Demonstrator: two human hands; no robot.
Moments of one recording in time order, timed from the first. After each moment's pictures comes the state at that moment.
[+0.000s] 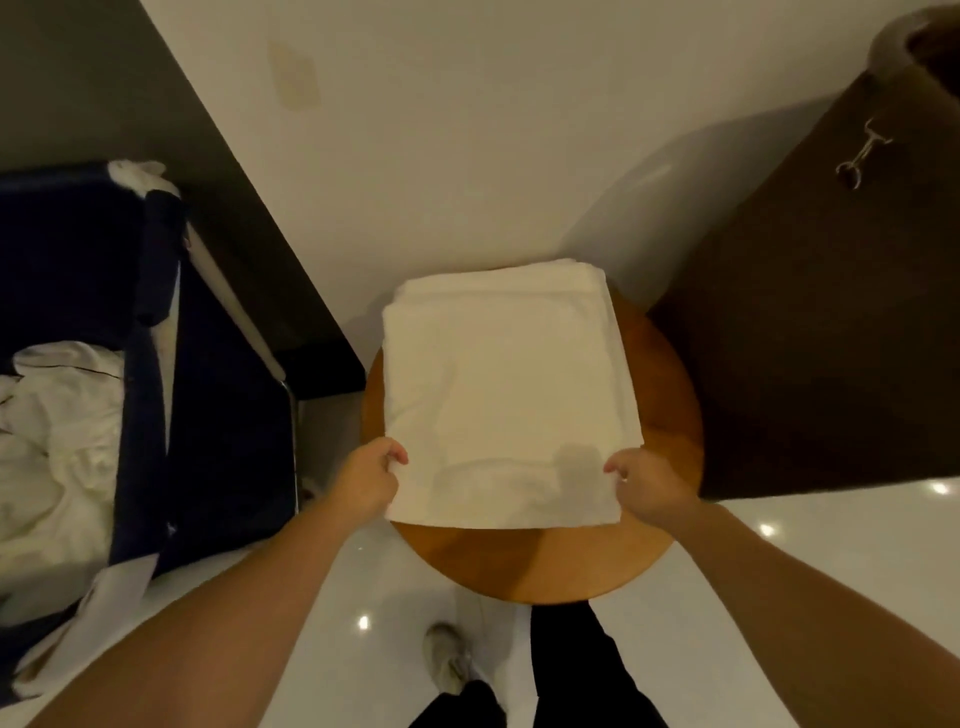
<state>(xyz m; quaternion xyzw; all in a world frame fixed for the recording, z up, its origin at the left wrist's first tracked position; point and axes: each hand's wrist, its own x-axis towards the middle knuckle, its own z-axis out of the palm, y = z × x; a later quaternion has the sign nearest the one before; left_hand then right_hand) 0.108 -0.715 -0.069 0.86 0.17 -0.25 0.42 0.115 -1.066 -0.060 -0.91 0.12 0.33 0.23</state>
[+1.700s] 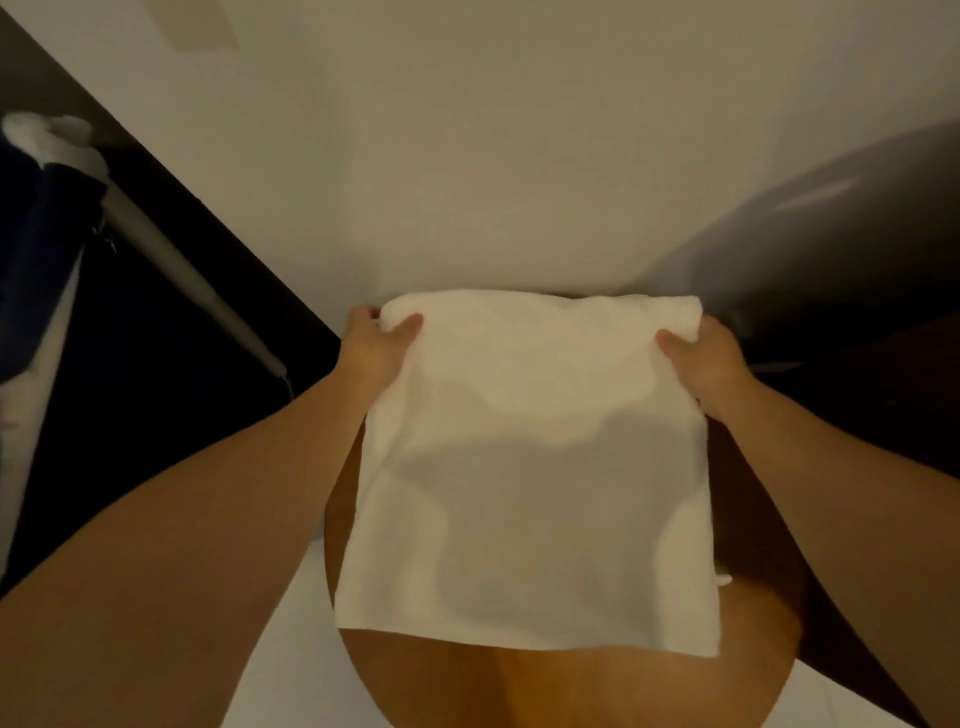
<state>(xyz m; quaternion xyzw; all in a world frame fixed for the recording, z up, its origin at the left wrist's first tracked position) 0.381 -0.728 -0.127 0.78 0.35 -0.08 0.51 0.432 -1.065 -0.130 -0.86 0.20 0.17 0.44</state>
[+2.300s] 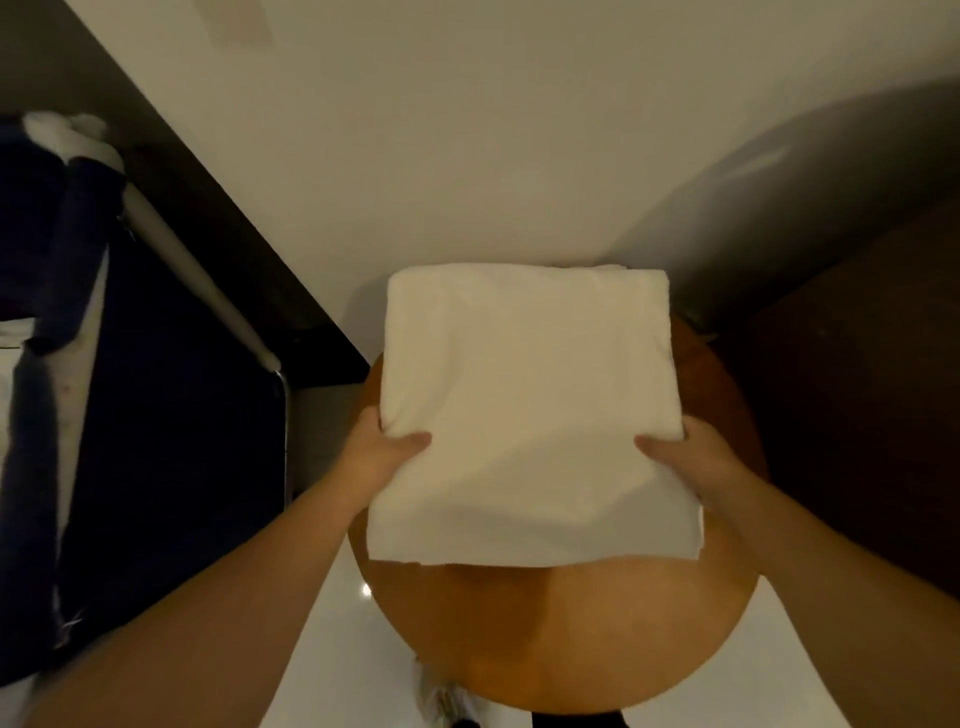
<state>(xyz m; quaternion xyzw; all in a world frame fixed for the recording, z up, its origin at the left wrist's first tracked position) 0.226 -0.726 -0.134 0.74 0.32 -0.23 0.55 0.263 -1.088 -0.118 -0.77 0.27 0.29 0.50</state>
